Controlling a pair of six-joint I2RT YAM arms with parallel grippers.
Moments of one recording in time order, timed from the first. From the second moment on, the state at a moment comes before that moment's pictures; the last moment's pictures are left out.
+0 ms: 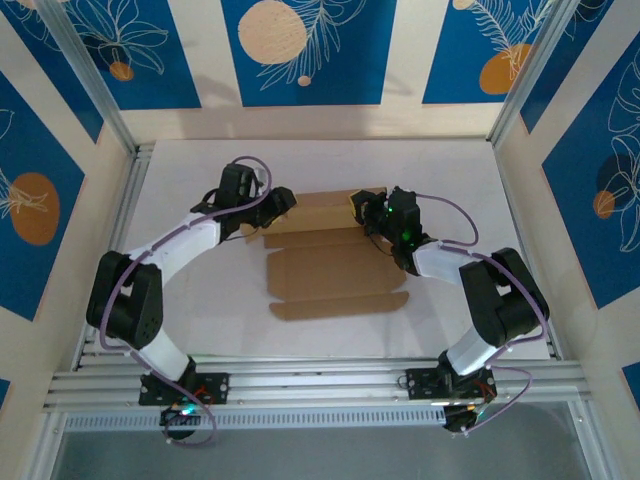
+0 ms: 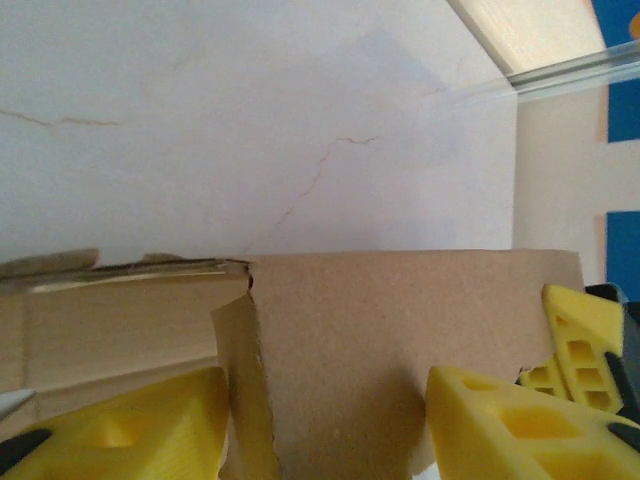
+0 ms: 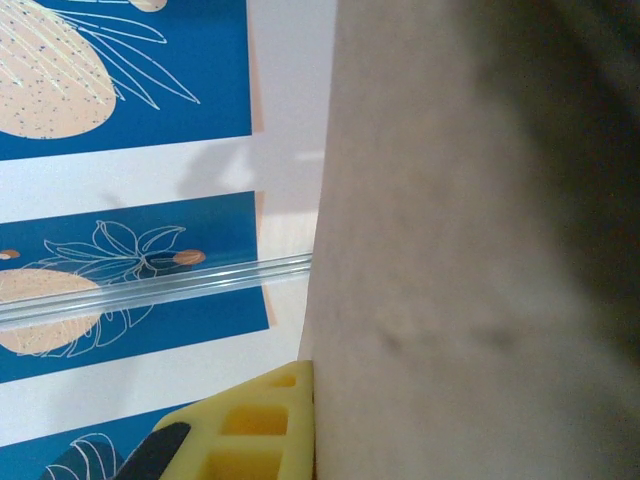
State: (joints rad) left arm -0.40 1.62 1.12 -0.15 0.40 -0.90; right arm 0.40 1.59 0.73 0.60 -0.20 1.55
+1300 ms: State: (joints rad) left arm -0.40 1.24 0.86 -0.07 0.23 -0.74; right arm 0.37 1.54 0.76 0.49 -0.18 1.57
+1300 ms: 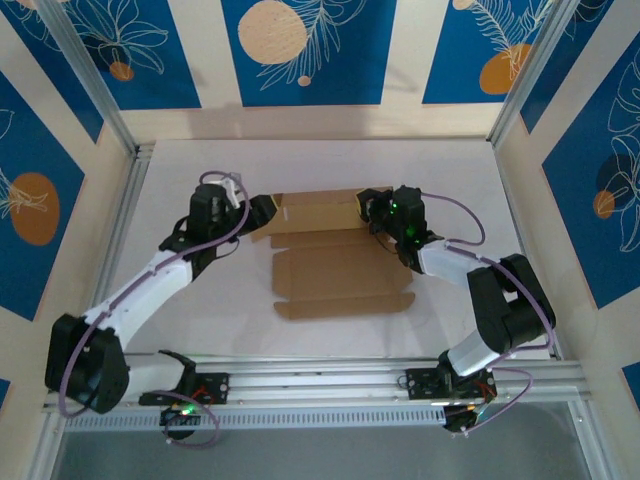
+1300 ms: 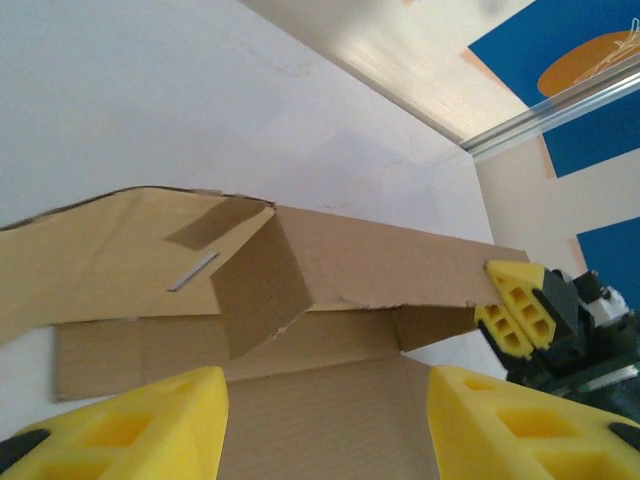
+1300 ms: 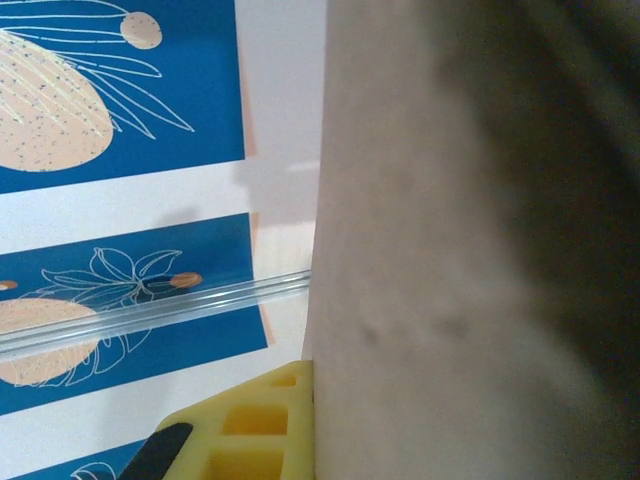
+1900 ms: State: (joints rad) left arm -0.48 1.57 0.81 -0.02 0.01 -0.69; right arm 0.37 1.54 0.78 0.44 -0.18 1.57
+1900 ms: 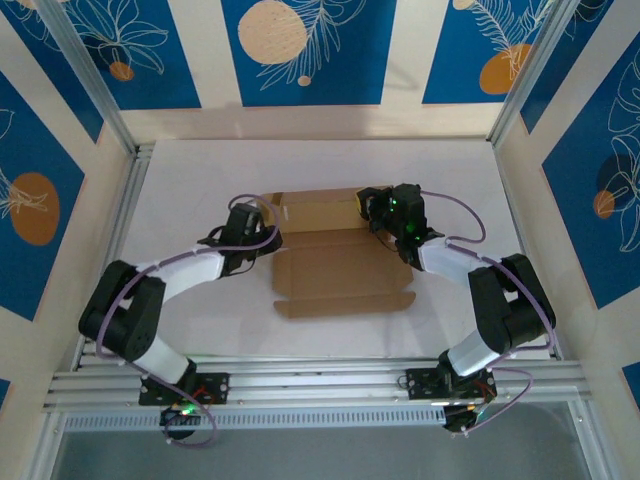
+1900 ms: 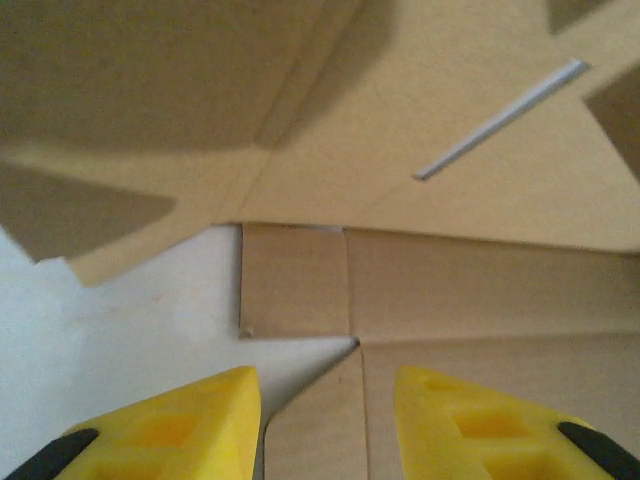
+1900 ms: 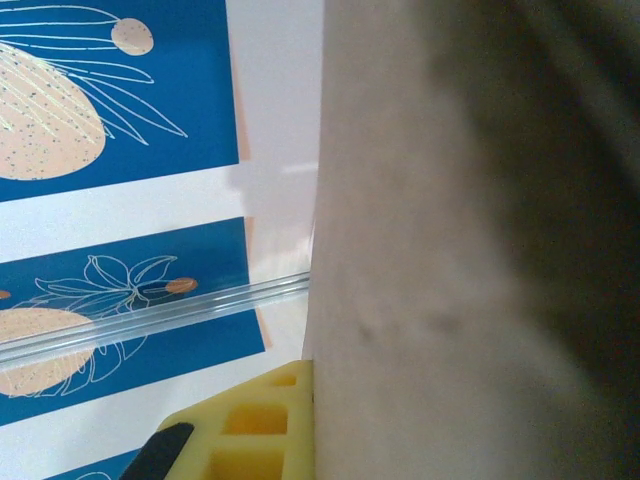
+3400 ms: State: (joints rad) left arm -0.51 1.79 0.76 0.52 0.09 -0.84; right arm 0.41 1.56 0.78 0.51 -0.17 1.56
